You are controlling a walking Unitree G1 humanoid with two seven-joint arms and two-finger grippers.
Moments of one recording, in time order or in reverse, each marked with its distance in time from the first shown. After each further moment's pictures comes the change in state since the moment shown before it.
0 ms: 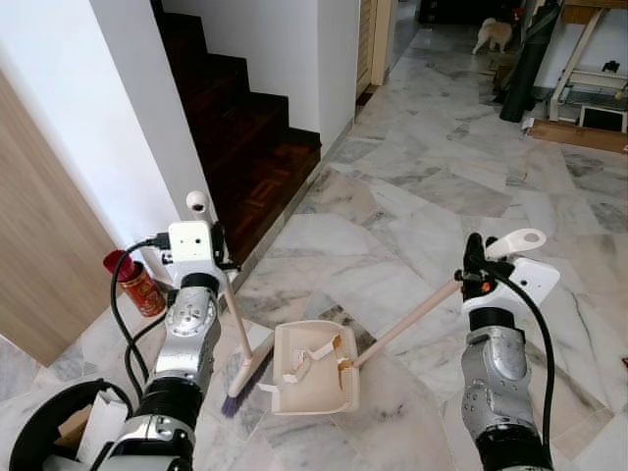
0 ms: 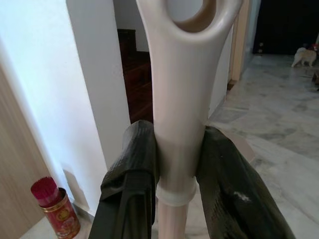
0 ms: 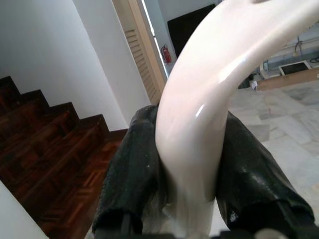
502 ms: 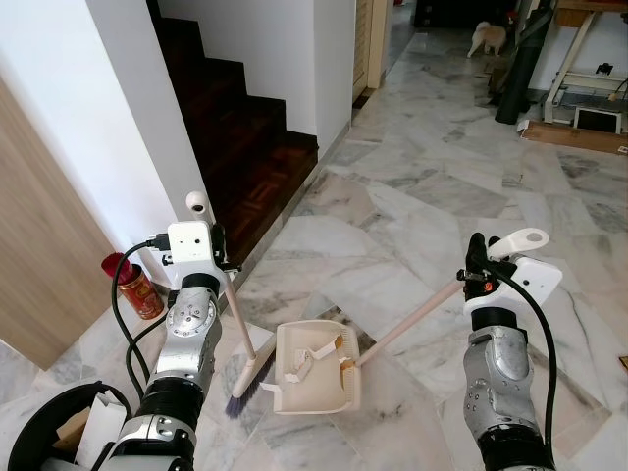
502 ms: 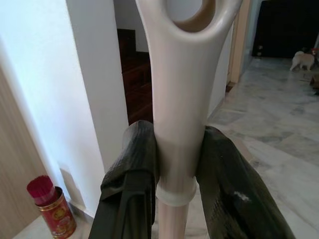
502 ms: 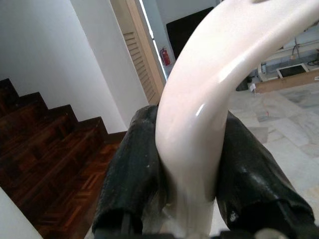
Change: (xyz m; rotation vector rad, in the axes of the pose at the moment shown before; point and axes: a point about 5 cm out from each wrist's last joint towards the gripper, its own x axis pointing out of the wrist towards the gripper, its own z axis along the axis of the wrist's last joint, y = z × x) left arm 0.000 0.001 -0.002 -0.022 0.011 0.011; right arm 0.000 -0.002 0.001 -0.005 -0.001 -0.003
